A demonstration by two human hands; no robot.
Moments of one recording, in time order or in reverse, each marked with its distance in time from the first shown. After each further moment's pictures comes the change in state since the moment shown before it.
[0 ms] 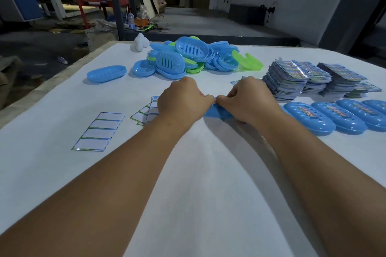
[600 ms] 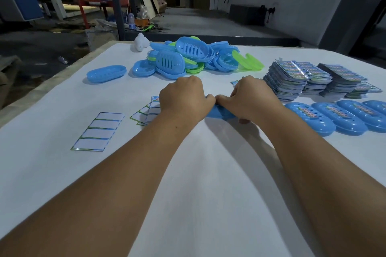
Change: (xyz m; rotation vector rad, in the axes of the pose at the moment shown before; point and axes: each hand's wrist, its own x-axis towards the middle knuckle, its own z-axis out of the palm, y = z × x) left_hand 0.002 0.006 -0.001 0.297 0.077 0.108; right_hand 0.007 -0.001 -0.003 -0.122 -0.038 0.030
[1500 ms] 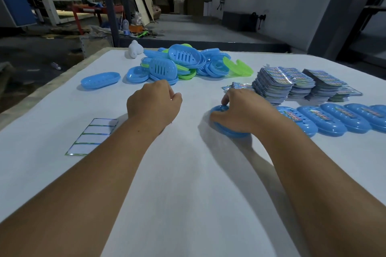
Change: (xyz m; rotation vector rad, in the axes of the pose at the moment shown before) left_hand -0.005 -0.041 -0.011 -0.072 0.070 -0.079; right_hand -0.020 0.011 -0.017 -0.139 -0.113 -0.116
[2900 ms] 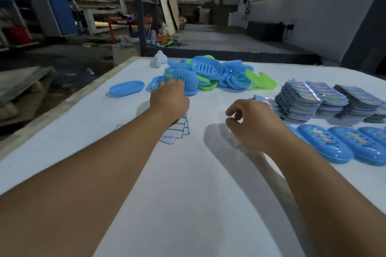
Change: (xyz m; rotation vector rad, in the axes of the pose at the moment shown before) left_hand 0.064 -0.020 0.022 0.135 -0.099 0.031; right_hand 0.008 -0.008 0.014 0.244 0.140 -0.162
